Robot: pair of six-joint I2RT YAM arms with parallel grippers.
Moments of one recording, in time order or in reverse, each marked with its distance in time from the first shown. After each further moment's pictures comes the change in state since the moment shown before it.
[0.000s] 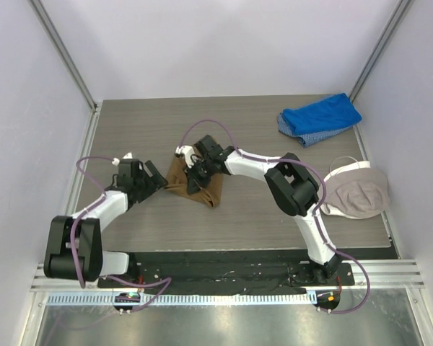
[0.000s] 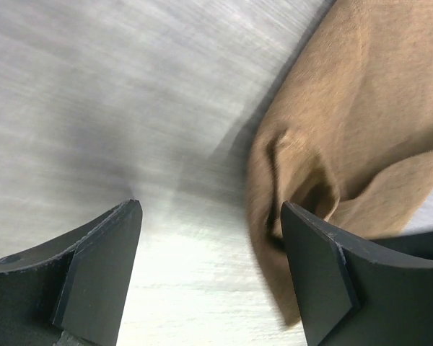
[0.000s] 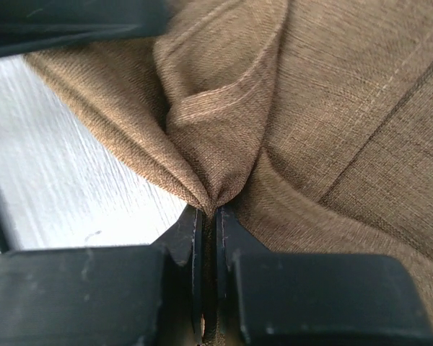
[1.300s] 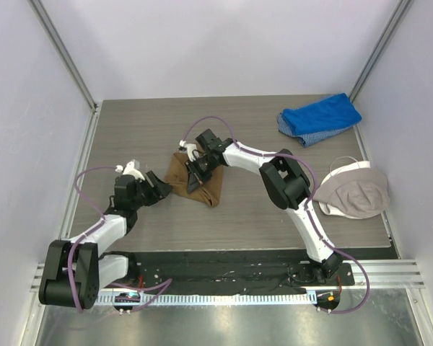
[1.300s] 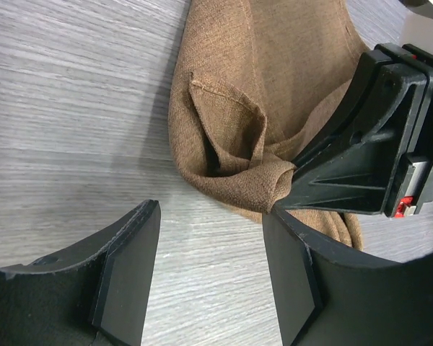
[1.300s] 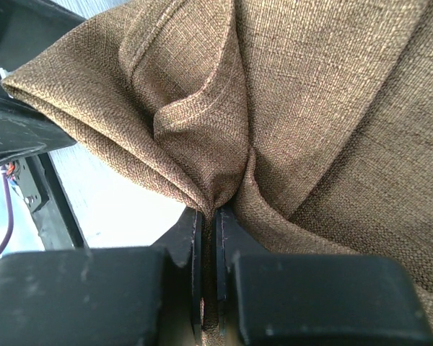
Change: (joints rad) left arm -0.005 -0.222 -0.294 0.354 0.180 0.064; right arm -0.060 0.151 0.201 -0.178 -0.175 0.161
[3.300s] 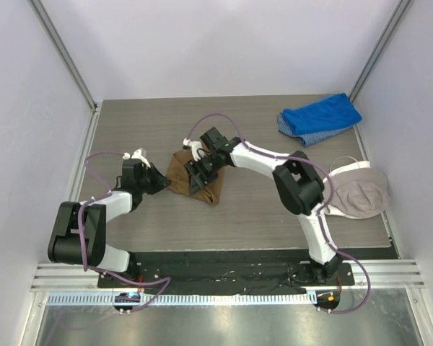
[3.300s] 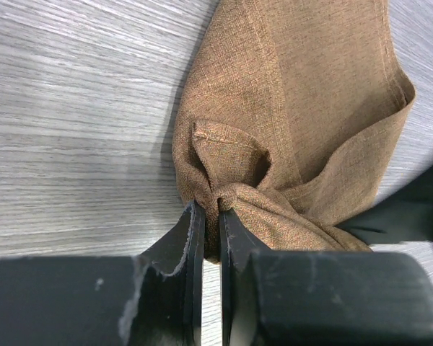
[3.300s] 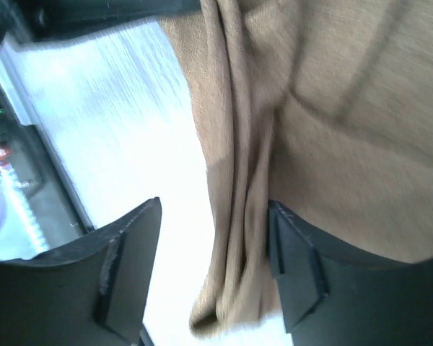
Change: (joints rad) left arm -0.008 0.309 0.217 -0.035 -0.015 0.023; right arm 0.002 -0.130 -0.081 -0.053 0.050 -0.018
